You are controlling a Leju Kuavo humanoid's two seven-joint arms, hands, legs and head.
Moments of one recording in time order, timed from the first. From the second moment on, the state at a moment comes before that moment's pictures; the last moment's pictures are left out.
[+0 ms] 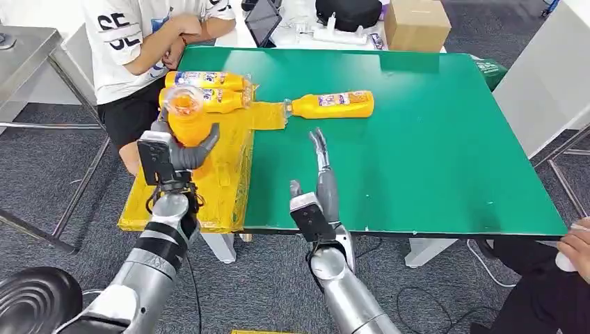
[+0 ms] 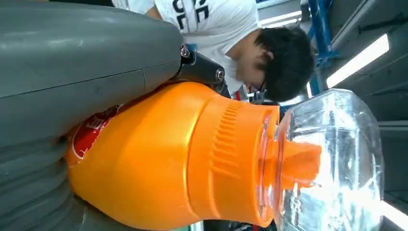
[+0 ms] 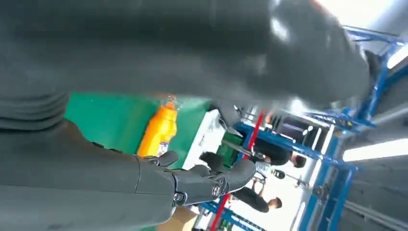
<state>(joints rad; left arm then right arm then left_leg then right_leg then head) -0.62 -0.23 -0.09 -0.91 -0.14 0.47 -0.66 -0.32 0.28 0.41 -1.09 0.34 -0.56 -0.65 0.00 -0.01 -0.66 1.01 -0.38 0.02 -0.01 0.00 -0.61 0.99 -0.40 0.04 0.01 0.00</state>
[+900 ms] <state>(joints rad) -0.89 -0.03 -0.36 -0.38 -1.18 0.37 -0.36 -0.27 0.27 0.41 -1.29 0.22 -0.54 -0.70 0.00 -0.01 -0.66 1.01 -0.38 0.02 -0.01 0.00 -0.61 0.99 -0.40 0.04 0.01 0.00</state>
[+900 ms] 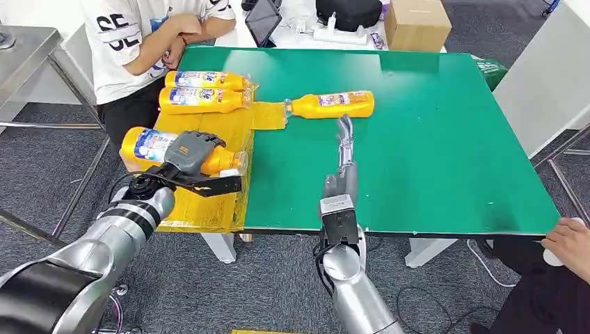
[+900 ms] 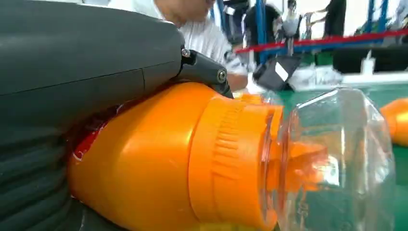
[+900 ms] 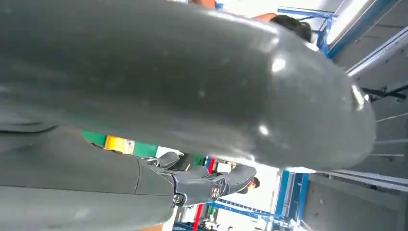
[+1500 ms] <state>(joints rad) -0.83 -0.03 -0.26 -0.36 -0.99 0.27 -0.44 -0.27 0.27 0.42 -1.27 0.23 -0.49 -0.68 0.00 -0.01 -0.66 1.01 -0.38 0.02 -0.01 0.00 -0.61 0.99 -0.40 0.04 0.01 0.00</state>
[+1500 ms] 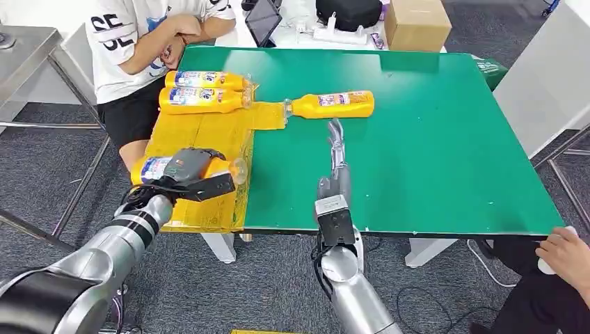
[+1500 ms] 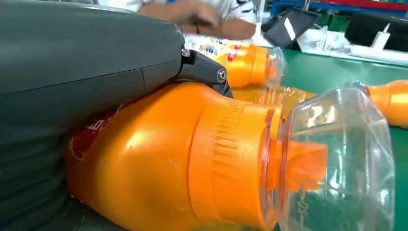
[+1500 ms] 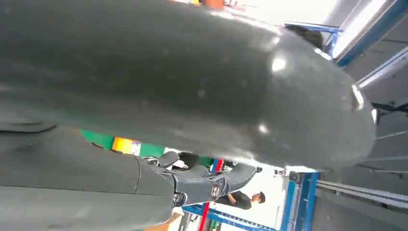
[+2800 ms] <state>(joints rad) -0.77 -0.05 -0.20 -0.36 -0.99 0.29 -0.44 -0.27 0.27 0.42 -1.20 0.23 -0.46 -0.66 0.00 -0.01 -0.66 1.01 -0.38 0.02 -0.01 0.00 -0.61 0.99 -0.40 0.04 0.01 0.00</state>
